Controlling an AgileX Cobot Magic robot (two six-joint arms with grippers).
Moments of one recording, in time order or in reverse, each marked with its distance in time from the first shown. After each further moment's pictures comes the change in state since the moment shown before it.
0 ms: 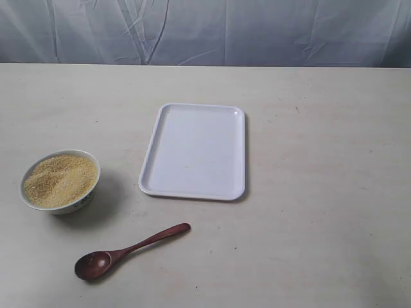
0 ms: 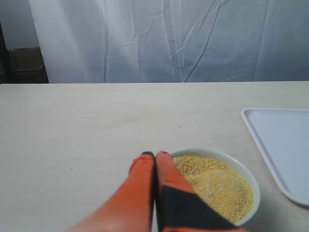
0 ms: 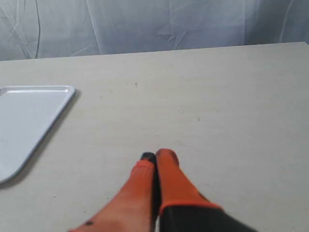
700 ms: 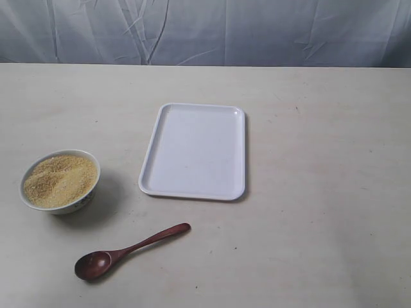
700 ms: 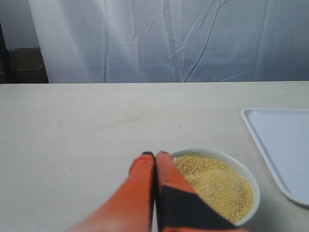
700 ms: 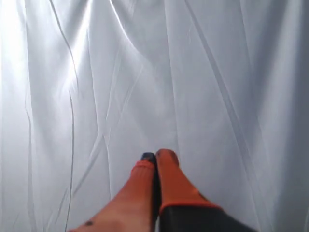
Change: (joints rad) left arm 0.000 0.000 0.000 0.000 0.000 0.000; right arm 0.000 0.000 0.003 0.000 -0.779 0.000
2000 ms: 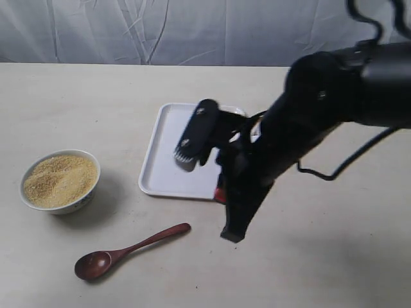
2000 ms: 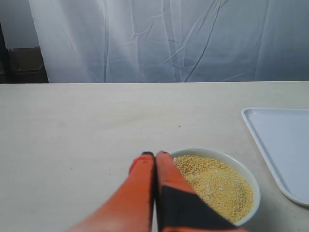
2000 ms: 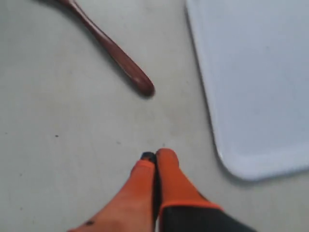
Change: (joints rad) left arm 0.000 0.000 0.000 0.000 0.000 0.000; right arm 0.705 1.612 -1.010 0.254 1.104 -0.824
